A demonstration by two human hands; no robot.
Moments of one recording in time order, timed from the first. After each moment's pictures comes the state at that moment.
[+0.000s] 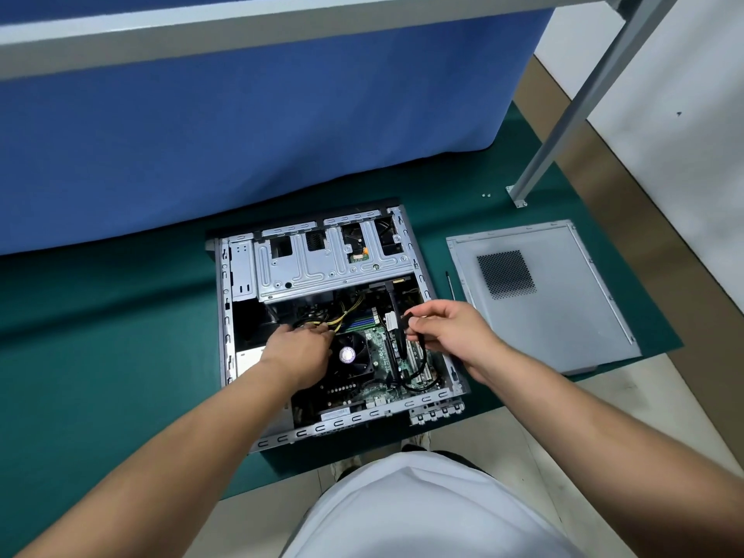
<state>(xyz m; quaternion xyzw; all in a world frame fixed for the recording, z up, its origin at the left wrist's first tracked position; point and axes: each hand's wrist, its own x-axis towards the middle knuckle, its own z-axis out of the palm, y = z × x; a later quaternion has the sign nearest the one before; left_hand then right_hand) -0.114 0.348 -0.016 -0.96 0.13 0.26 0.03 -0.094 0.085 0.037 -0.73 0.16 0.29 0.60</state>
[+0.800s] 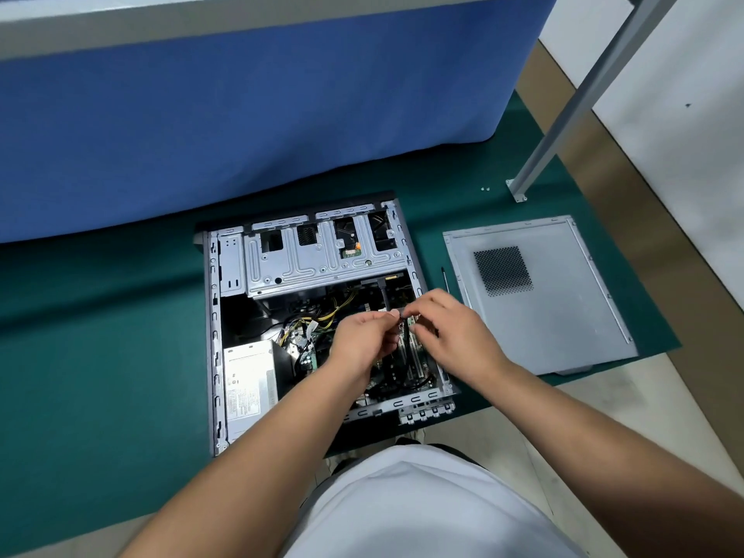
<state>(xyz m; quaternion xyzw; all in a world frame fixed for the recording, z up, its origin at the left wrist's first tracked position) -0.114 0.230 0.018 -0.55 -0.32 0.20 -0.74 -0.099 0.060 0.031 -0.93 -0.20 0.08 0.30</state>
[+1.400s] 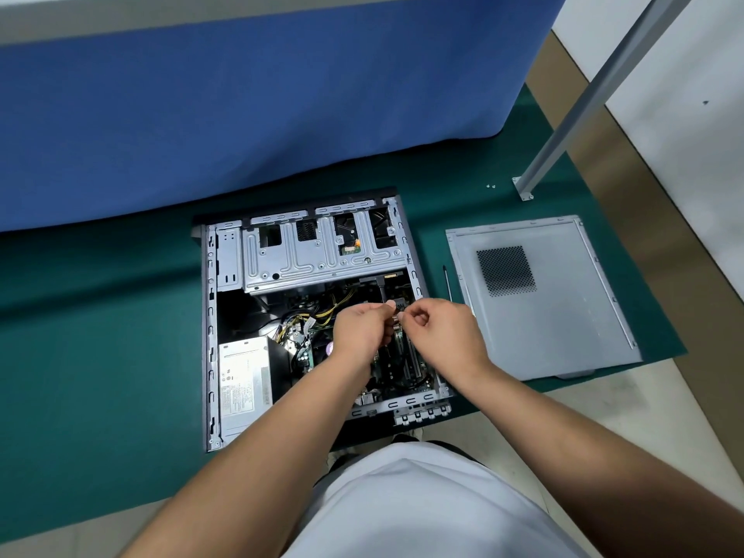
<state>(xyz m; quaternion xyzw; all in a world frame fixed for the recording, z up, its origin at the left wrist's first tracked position) -0.101 0.220 0.013 -0.59 -0.36 0.16 -0.70 -0.093 0.083 0.021 -0.95 -0.02 0.08 0.30</state>
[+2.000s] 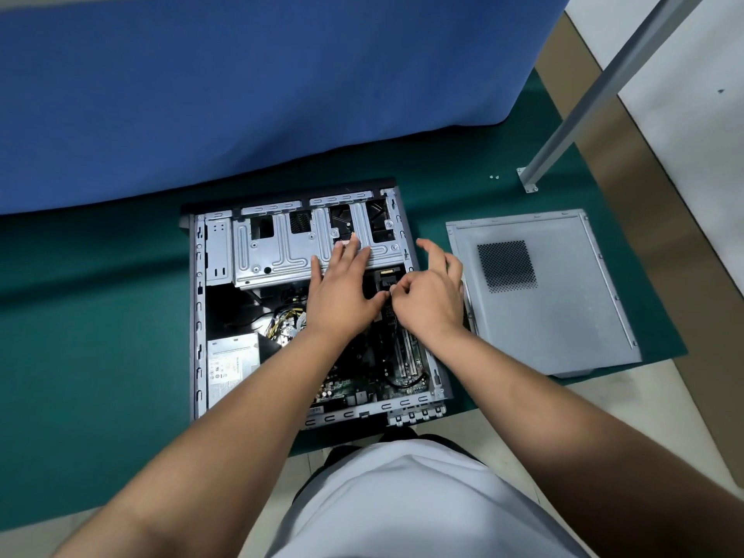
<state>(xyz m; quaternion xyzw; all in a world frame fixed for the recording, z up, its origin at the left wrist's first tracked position) -0.056 0.257 -0.026 -0.97 -0.02 0.07 -0.22 -0.047 0.108 0.015 -0.97 0.03 0.12 0.23</state>
